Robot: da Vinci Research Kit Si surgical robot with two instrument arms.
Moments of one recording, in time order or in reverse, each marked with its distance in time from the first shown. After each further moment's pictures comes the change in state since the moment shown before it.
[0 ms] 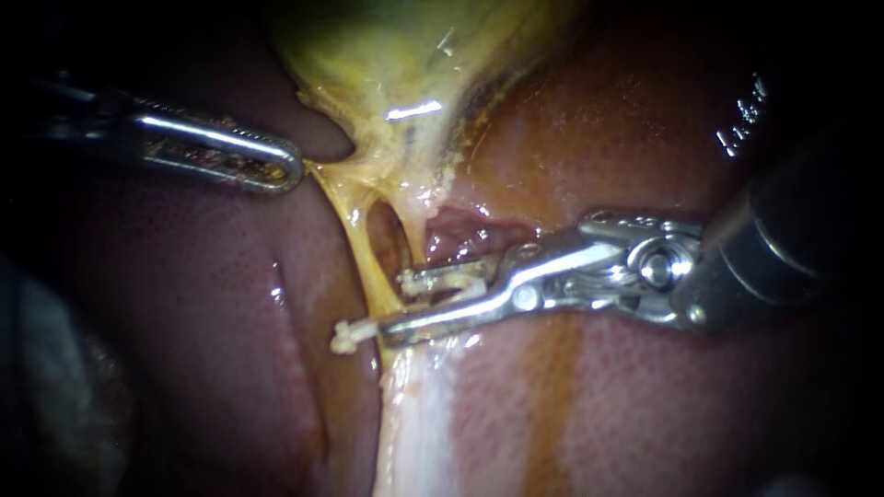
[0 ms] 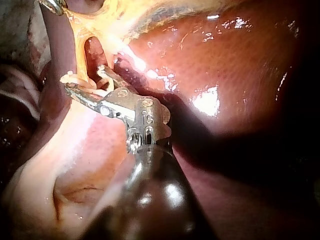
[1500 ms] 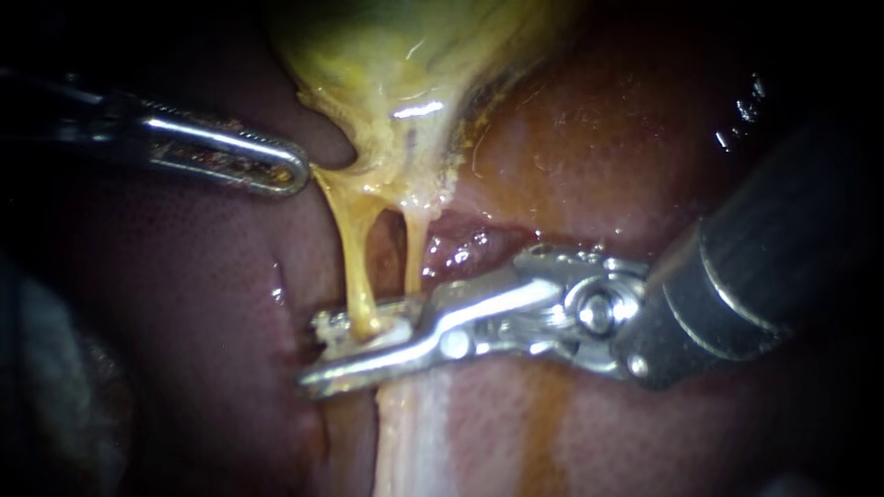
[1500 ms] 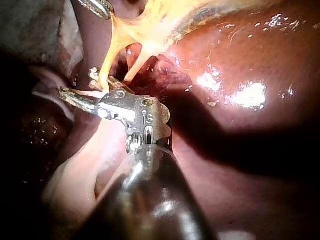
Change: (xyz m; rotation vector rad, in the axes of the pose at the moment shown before) right arm 0.002 -0.008 0.005 0.217 0.001 -0.008; left arm 0.000 0.000 0.001 0.004 0.002 -0.001
